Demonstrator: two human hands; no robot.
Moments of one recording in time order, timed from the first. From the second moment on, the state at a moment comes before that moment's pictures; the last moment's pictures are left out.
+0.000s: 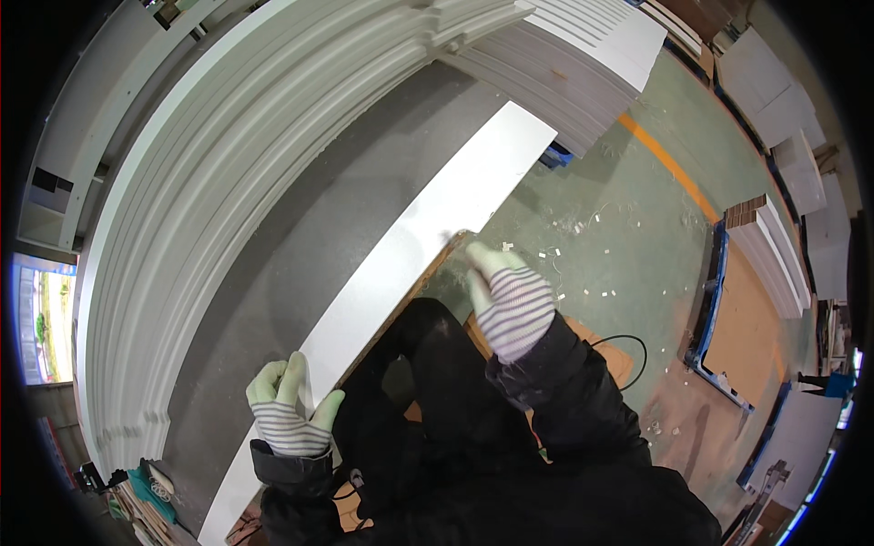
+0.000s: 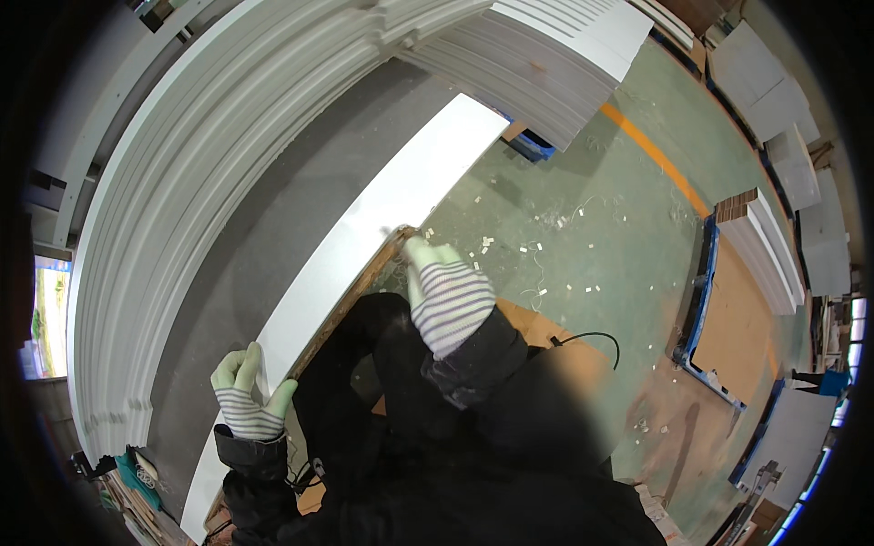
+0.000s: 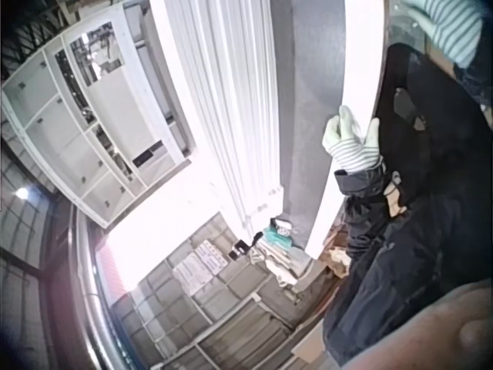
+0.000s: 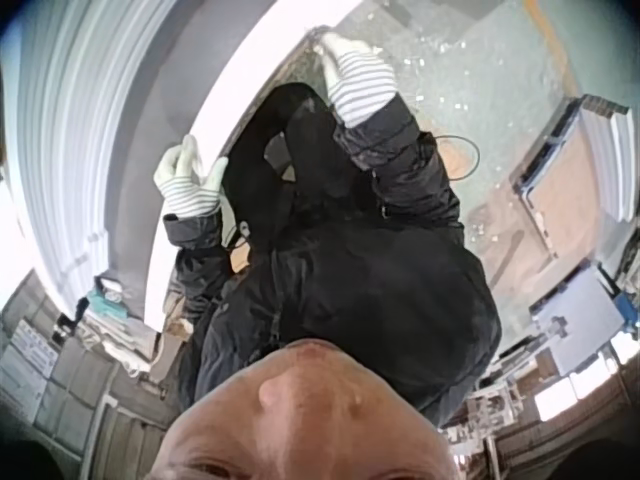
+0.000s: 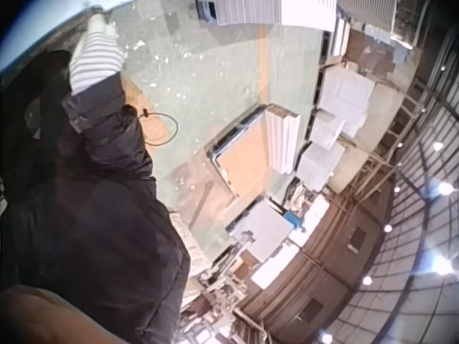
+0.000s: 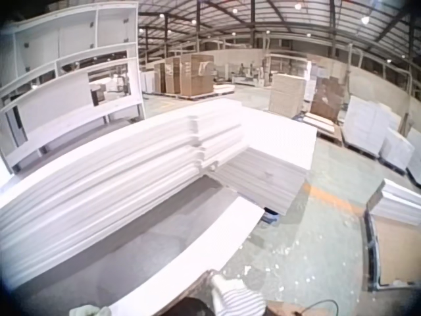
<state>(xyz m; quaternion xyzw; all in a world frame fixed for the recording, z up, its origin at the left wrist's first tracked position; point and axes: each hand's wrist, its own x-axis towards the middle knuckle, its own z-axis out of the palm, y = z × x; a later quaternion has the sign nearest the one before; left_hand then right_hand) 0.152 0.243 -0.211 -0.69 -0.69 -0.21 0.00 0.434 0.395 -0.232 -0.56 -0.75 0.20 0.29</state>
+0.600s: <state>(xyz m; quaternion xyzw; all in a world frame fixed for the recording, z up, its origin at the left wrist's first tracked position) 0.146 0.244 -0.213 -0.68 -0.70 -0.21 -0.01 0.421 0.395 -0.244 -0.54 -0.69 0.27 0.39</state>
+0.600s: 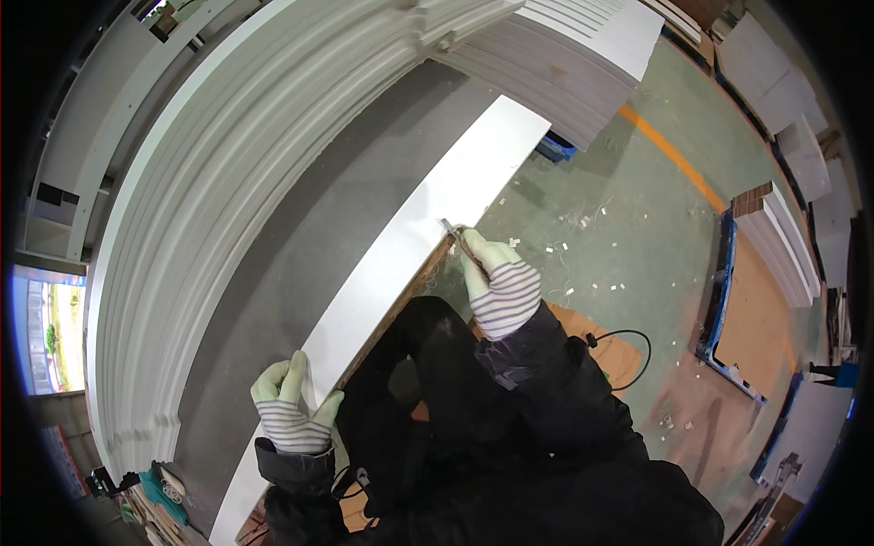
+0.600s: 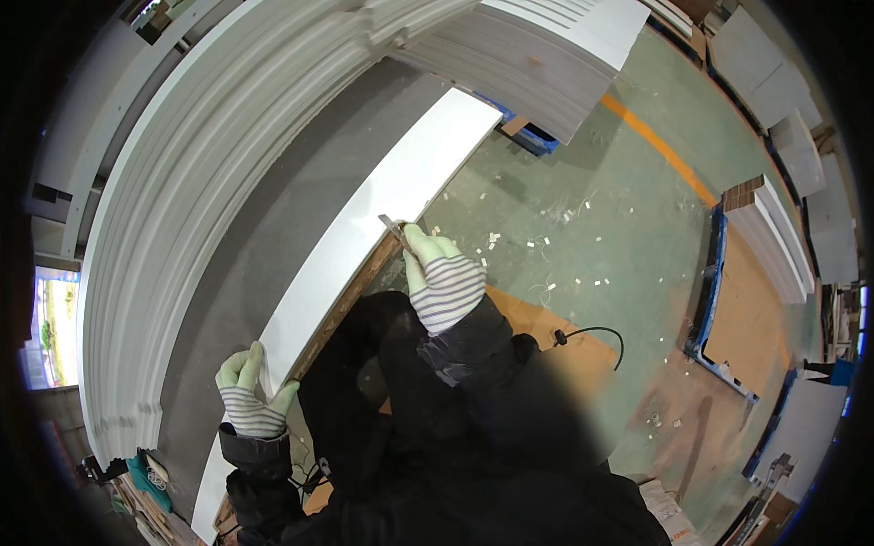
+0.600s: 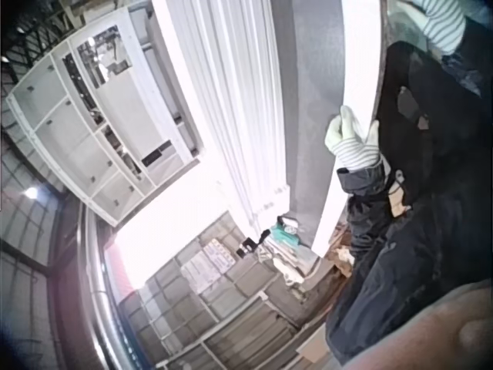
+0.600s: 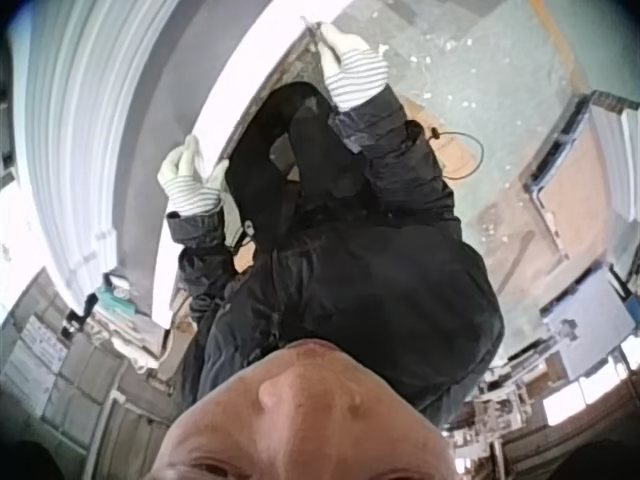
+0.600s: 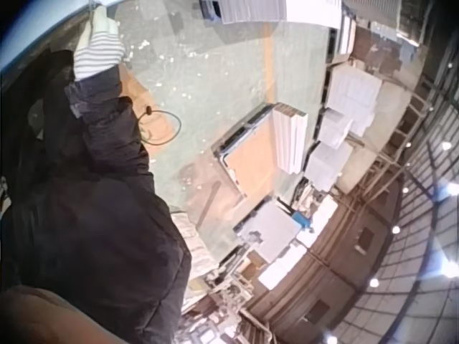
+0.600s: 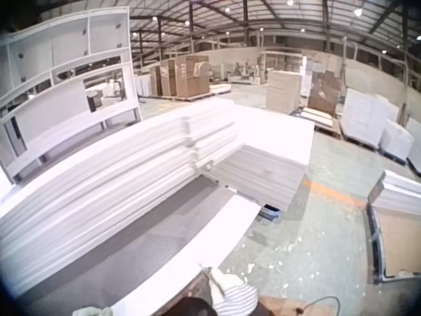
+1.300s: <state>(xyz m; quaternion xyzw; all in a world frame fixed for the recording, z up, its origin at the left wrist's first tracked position) 0.148 0.246 -0.212 -0.69 -0.69 -0.21 -0.05 0.465 0.435 -0.248 -0.57 -0.62 0.31 0.44</state>
